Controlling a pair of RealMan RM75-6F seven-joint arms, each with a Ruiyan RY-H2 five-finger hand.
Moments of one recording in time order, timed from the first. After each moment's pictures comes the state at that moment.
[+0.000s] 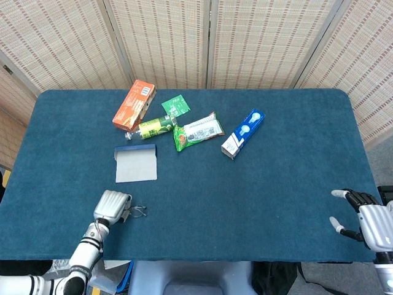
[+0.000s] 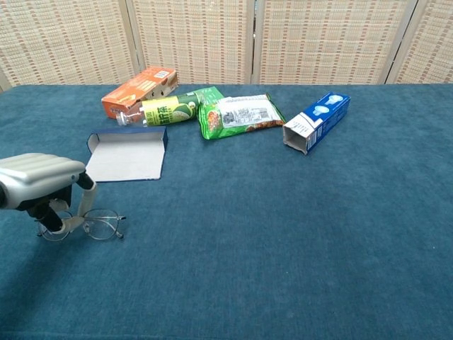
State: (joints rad) left arm -0.68 -1.46 -0.02 -1.77 0.78 1.15 0.80; right arm 0.04 -1.03 0.02 -1.67 -1.55 1.49 0.17
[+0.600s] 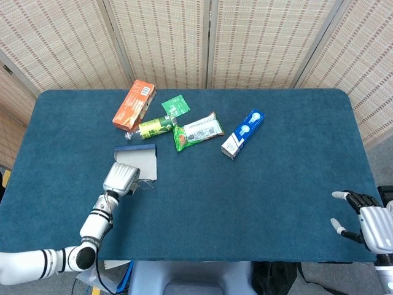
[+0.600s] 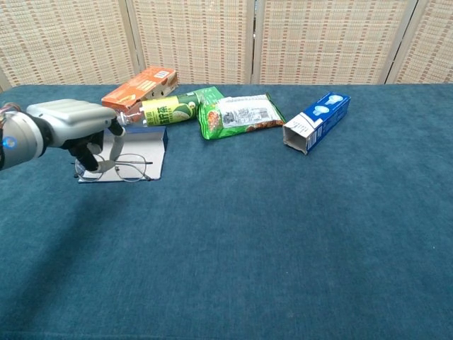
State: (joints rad) left arm -0.83 -1.50 -0.15 -1.58 0.74 1.03 0.78; right arm 0.03 -1.03 0.01 -1.67 -1.55 1.50 0.16
